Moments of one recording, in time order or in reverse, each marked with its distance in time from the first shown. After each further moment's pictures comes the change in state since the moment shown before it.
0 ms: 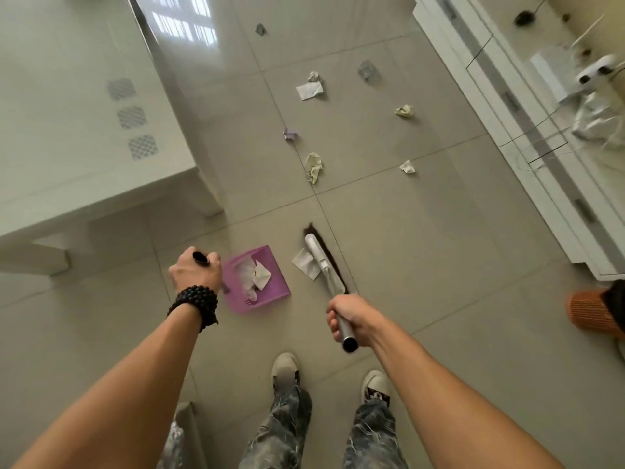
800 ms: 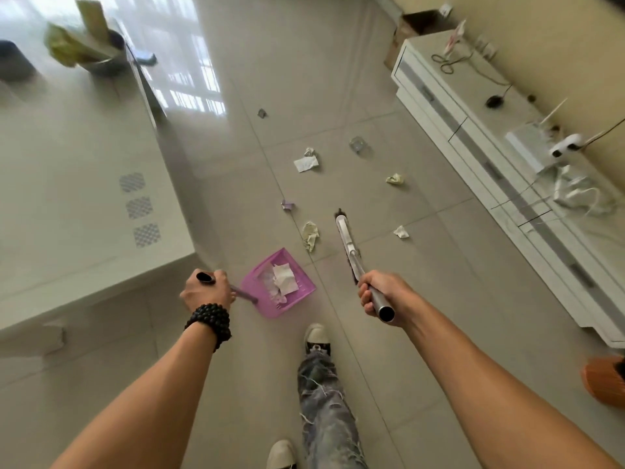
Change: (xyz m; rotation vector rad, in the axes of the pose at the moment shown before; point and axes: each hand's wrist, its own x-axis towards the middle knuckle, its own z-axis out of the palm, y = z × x) left_hand 0.054 0.154 0.016 -0.336 0.053 -0.065; right_hand -0.052 -0.212 -0.064 0.144 0.044 -0.305
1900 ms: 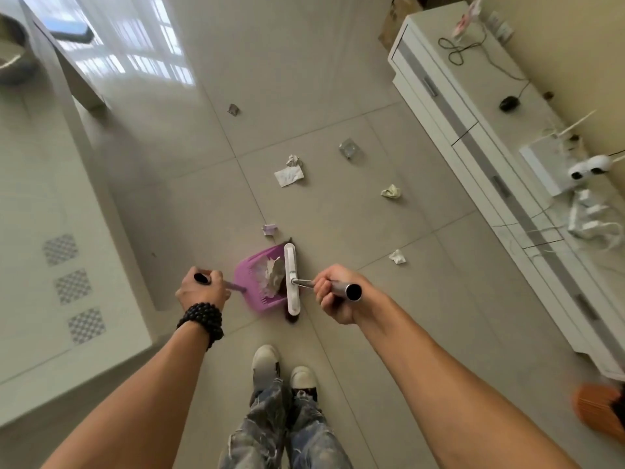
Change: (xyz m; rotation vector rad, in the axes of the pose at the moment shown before) left_hand 0.174 0.193 0.183 0.126 -0.099 -0.004; right_hand 0.165 -0.266 0.095 0.102 -0.179 0.334
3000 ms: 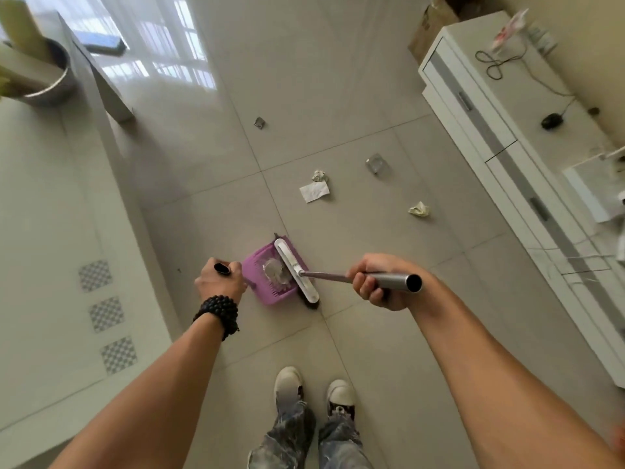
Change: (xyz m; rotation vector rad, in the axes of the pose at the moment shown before) left_hand 0.087 0.075 -0.010 0.040 -0.033 0.004; right_hand 0.010 -0.118 0.045 -0.383 0.010 0.150
